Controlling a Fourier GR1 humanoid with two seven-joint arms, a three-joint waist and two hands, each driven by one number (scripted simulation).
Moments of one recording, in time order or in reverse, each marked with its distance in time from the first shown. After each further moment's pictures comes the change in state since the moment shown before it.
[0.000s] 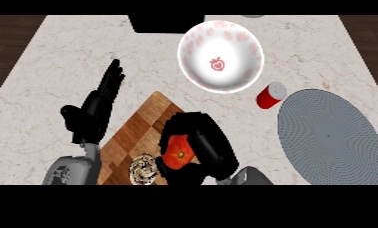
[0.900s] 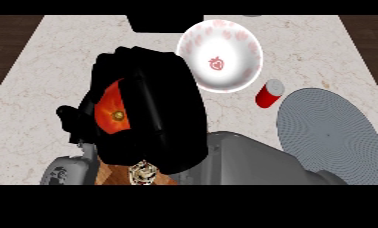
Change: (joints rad) left arm 0.001 0.003 0.006 -0.024 -0.004 -0.010 0.012; right arm -0.665 0.009 -0.032 -0.137 0.190 -0.041 0.889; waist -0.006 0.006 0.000
